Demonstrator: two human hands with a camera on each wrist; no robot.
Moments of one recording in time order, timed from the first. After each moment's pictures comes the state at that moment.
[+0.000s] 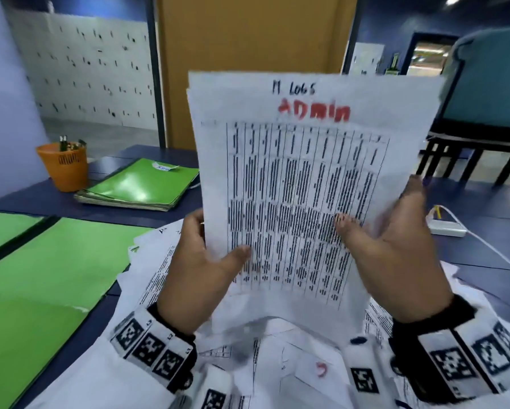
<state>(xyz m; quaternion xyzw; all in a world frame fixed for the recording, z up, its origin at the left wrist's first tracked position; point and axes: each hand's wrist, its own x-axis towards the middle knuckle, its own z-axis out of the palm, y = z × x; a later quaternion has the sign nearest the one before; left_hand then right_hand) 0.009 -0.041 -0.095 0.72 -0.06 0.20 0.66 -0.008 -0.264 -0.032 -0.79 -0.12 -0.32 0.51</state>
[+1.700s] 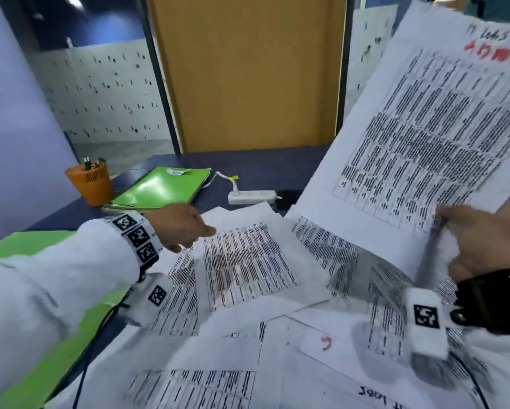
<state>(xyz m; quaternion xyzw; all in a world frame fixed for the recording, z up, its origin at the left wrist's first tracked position) 0.086 0.017 -0.048 0.96 0.05 -0.08 0.26 0.030 -0.396 -0.083 -0.63 0.15 -0.28 0.71</state>
